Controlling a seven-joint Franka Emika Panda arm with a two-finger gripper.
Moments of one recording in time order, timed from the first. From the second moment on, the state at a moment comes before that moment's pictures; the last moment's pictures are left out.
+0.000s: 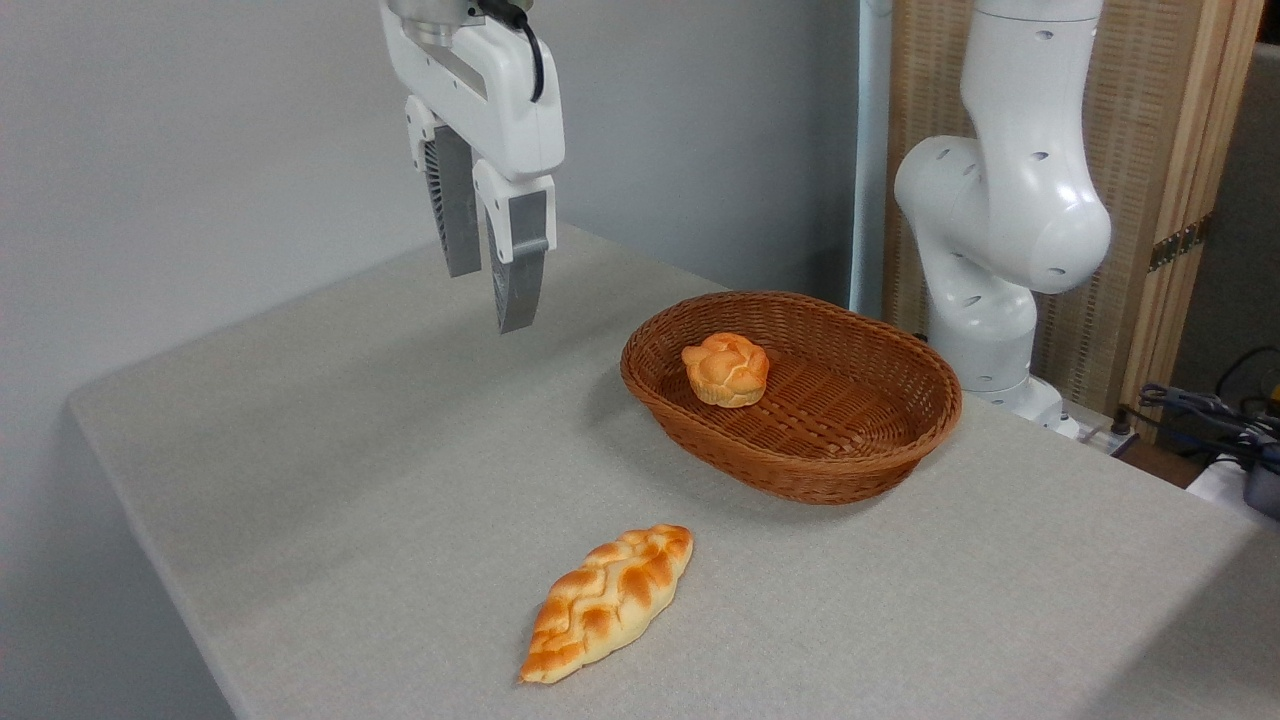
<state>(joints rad) -0.30 -0.10 0.22 -1.66 -0.12 1.65 0.84</state>
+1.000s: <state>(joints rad) -0.08 -0.03 -0.01 -1.61 -0.08 1.58 0.74</state>
